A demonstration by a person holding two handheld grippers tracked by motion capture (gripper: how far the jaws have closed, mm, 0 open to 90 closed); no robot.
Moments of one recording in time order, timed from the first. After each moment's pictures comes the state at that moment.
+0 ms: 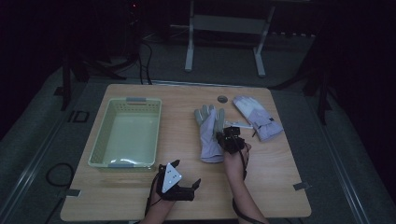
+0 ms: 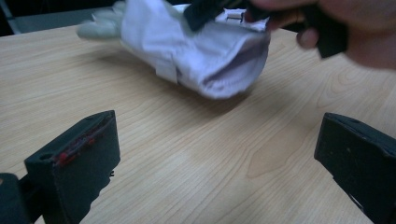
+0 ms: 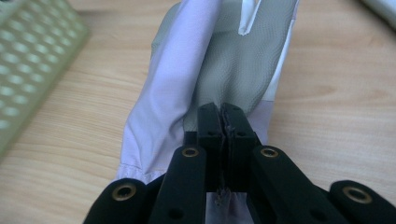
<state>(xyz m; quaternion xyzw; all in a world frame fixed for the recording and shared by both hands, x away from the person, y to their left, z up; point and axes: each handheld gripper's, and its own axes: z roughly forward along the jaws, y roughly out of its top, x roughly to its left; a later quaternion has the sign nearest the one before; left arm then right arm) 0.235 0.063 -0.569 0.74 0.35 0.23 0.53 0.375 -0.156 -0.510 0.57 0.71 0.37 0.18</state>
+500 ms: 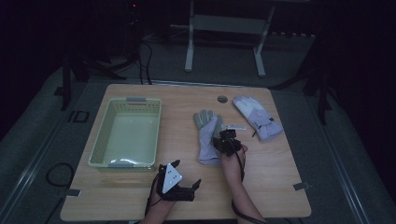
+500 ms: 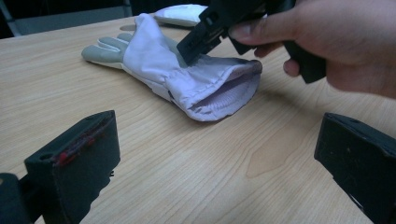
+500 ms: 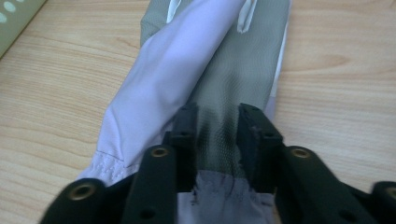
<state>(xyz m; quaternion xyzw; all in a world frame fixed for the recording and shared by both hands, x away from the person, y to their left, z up) 0.234 0.063 -0.570 0.74 0.35 0.23 0.53 0.385 -0.154 -0.535 0.57 0.73 0.33 0.18</state>
